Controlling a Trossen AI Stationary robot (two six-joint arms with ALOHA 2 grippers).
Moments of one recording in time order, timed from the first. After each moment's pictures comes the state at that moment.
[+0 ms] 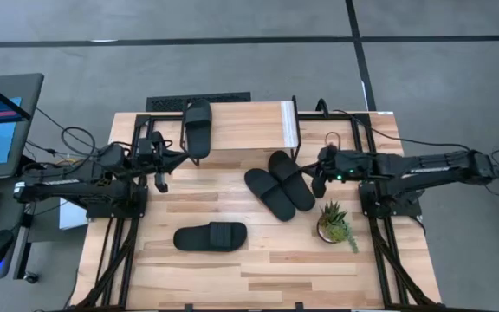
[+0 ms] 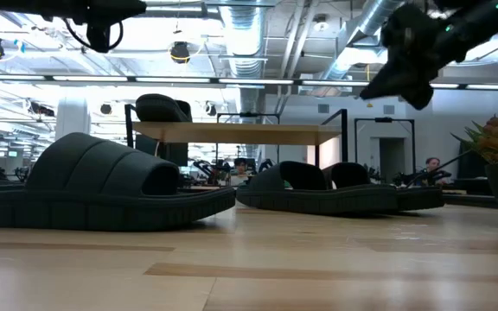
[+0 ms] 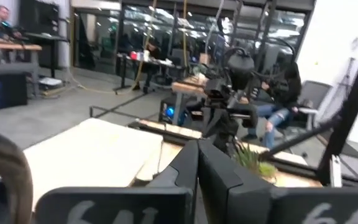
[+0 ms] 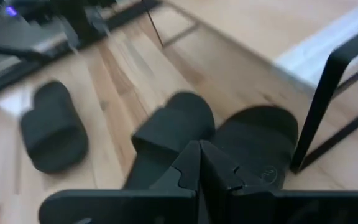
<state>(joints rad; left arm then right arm) 0.12 0.43 0.44 0.09 -0.11 -0.17 -0.03 0.85 0.53 -0.25 0.21 0.42</state>
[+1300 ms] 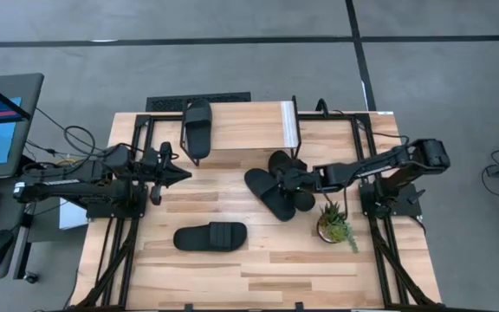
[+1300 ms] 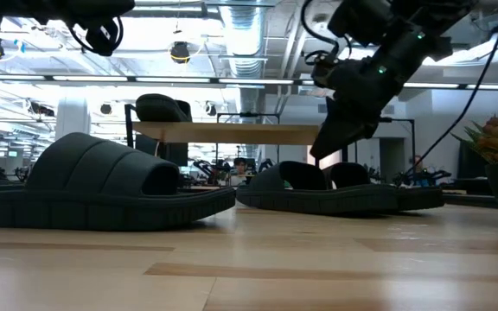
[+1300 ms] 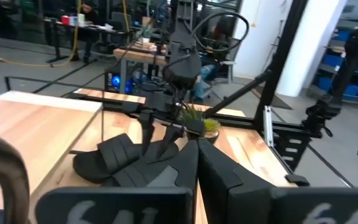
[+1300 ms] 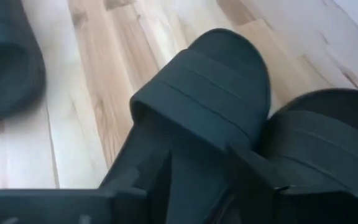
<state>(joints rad) 0.12 0.43 0.44 -0.02 0.17 -0.16 0.05 1.51 0.77 -0.14 0.21 0.29</state>
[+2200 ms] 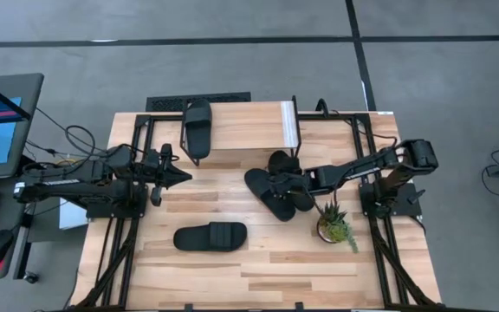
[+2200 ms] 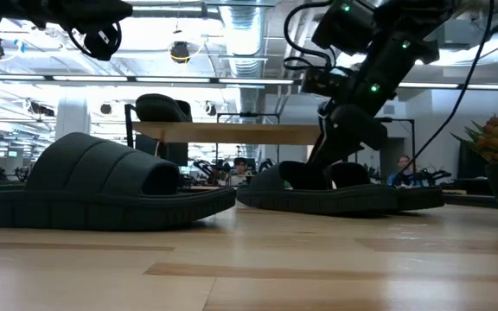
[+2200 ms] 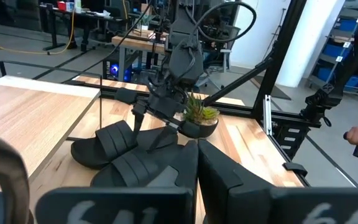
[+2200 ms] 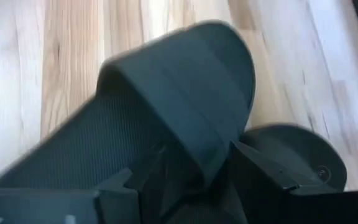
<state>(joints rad) 0.12 0.43 0.44 -0.06 0.17 -0.16 0.06 1.62 0.85 -0.21 0.34 -0.08</state>
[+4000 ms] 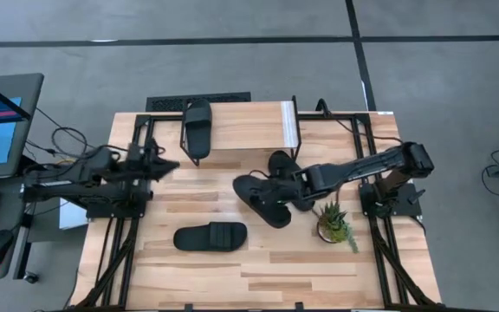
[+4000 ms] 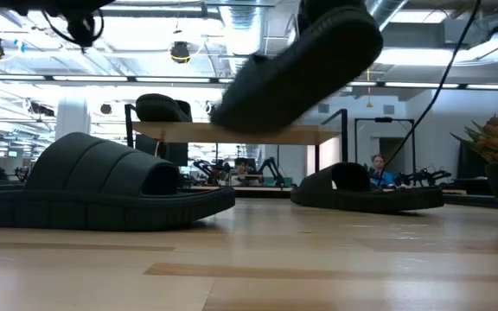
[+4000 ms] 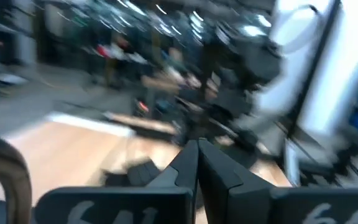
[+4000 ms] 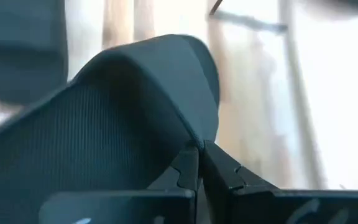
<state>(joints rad) 0.05 0.26 0.44 -0.07 -0.08 -0.19 0.21 1.67 1.41 -0.76 0.46 -0.04</state>
